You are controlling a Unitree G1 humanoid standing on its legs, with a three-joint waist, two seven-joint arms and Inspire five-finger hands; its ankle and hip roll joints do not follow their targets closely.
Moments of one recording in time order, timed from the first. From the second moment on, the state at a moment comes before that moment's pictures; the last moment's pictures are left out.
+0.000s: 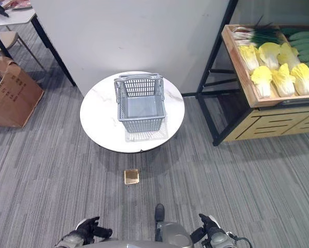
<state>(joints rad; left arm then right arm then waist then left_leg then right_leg) -0.13 0.22 -0.16 1.40 -0.06 -0.10 0.04 -0.07 -0.26 0.29 1.32 -0.02 -0.07 -0.01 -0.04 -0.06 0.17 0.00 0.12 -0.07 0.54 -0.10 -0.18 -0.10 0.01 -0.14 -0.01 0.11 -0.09</state>
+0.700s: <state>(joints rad) -0.14 0.22 -0.20 1.37 -0.04 -0.10 0.07 0.00 -0.22 0.25 1.38 -0.01 -0.05 -0.04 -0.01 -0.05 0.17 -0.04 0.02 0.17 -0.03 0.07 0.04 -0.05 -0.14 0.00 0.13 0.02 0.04</state>
